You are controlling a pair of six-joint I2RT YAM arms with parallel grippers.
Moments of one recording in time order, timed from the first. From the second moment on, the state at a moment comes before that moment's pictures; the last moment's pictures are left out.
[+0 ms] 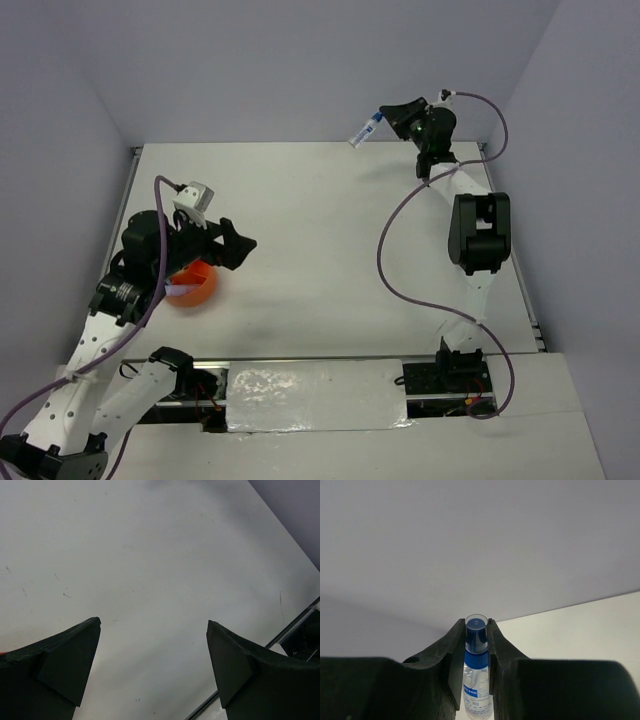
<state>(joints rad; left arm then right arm) -0.29 0.75 0.91 -0.47 0.35 -0.20 0.03 2.16 1.65 0.53 -0.29 1.03</state>
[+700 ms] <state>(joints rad) -0.29 0.65 1.22 -0.83 -0.19 -0.32 0.82 1.78 1.32 0.65 -0.34 0.42</state>
